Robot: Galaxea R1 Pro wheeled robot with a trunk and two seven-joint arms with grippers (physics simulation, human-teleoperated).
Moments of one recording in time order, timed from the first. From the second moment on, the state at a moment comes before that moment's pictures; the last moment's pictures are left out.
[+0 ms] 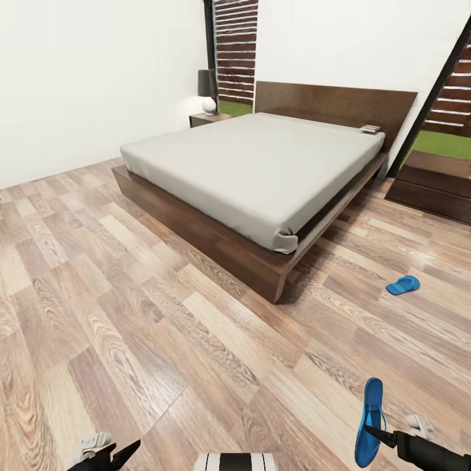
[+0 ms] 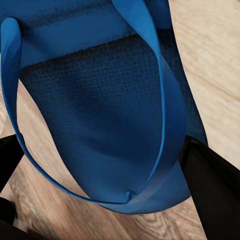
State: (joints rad) left arm 0.00 0.19 0.30 -1.02 0.25 0.31 -0.78; right arm -0.42 -0.38 -0.79 -0.37 0.38 0.22 1.17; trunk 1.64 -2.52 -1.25
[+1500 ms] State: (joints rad) left arm 0.00 0.17 0.27 -1.02 0.25 0.31 -0.78; right arm -0.42 -0.38 -0.79 -0.37 0.38 0.22 1.17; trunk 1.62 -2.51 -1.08
